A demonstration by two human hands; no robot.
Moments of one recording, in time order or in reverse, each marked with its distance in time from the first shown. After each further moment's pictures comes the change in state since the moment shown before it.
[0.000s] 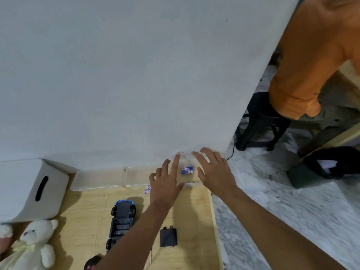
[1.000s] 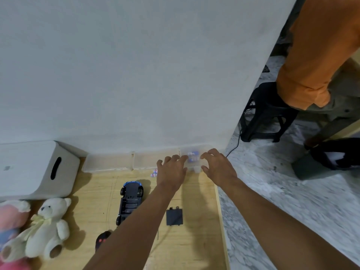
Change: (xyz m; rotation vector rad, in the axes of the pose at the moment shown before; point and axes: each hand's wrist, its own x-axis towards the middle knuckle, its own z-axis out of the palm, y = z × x) left_hand -0.007 -0.002 -0.003 0.007 -0.159 0.018; right_hand -0.022 -0.011 0.023 0.263 -0.349 0.235
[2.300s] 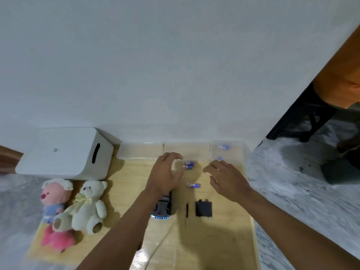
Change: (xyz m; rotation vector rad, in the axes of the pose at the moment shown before) left_hand -0.068 -0.123 -0.007 -0.636 0.276 0.043; right_hand -0.034 -0.069 0.028 -0.093 -0.003 -0.451
